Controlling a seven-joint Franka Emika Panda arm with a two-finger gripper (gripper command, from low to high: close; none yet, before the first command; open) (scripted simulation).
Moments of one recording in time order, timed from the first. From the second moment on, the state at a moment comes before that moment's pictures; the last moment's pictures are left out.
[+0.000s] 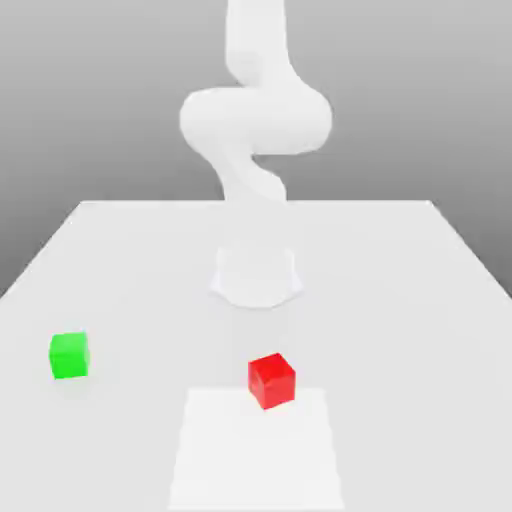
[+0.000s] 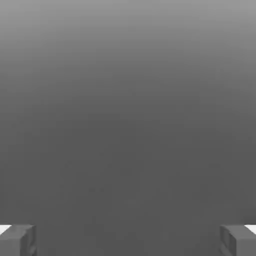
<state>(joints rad) 0.01 -0.74 -0.01 -2.37 -0.01 2.35 0.76</state>
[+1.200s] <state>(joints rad) 0.10 0.03 -0.03 -2.97 0.01 3.00 0.38</state>
